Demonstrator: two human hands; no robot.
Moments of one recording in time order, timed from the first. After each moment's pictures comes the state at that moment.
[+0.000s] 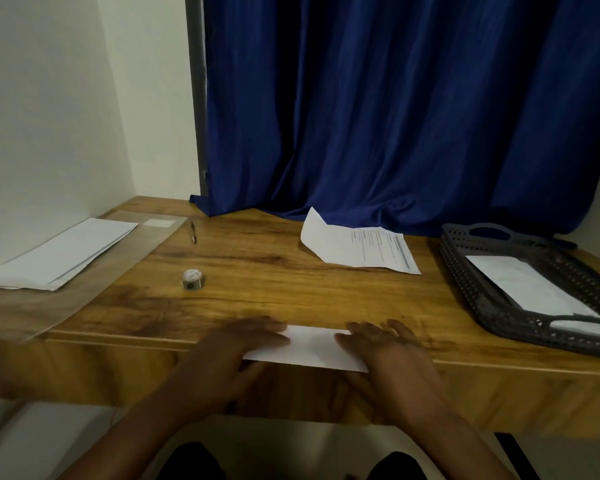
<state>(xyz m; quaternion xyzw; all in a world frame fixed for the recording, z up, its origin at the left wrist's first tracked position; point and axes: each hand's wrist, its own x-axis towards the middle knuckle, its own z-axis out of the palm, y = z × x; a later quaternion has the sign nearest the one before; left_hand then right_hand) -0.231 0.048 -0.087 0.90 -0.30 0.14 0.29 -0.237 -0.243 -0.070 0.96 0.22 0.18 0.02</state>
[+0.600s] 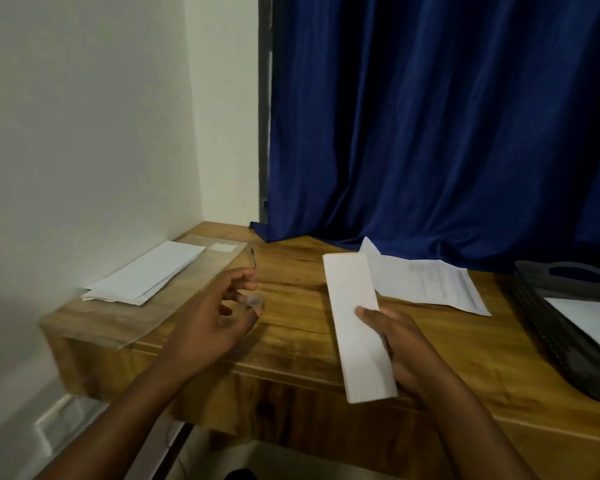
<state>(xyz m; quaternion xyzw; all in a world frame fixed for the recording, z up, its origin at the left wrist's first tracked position) -0.236 0.122 -0.021 0.85 -0.09 0.28 0.43 -0.172 -0.166 -0.019 0.73 0.02 -0.12 -0.68</state>
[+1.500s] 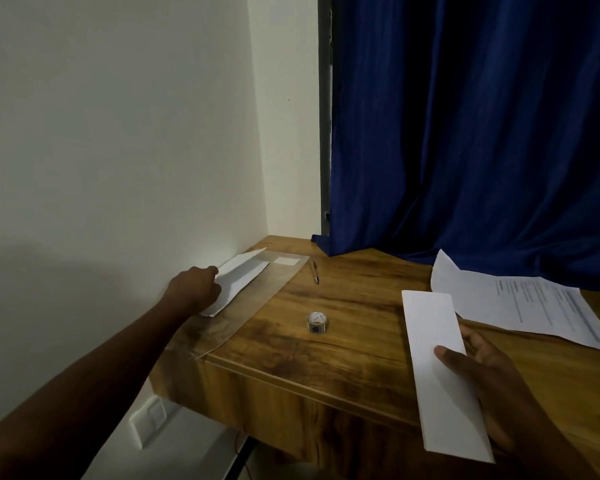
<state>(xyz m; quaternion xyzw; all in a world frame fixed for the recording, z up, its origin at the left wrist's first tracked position) -0.135 0.330 -0.016 0.96 0.22 0.15 -0.02 -0.162 -0.171 -0.043 0.73 0.09 -0.08 -0.67</state>
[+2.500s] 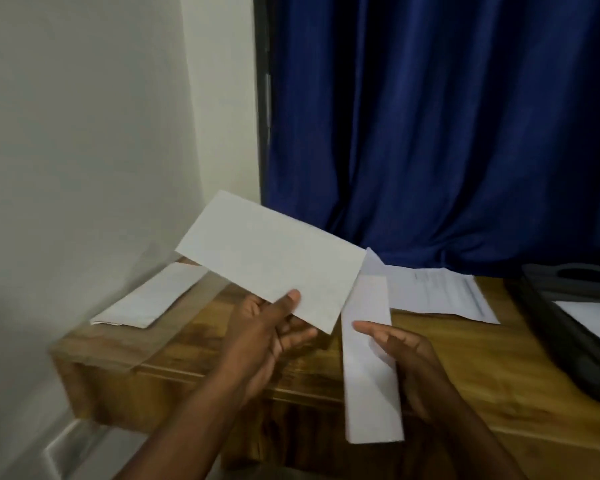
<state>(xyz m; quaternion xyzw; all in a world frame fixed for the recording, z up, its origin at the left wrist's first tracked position) -0.240 0.039 0.018 0.50 0.00 0.12 0.86 -0.180 -0.178 -0.044 0.66 0.17 -0.06 -0.73</state>
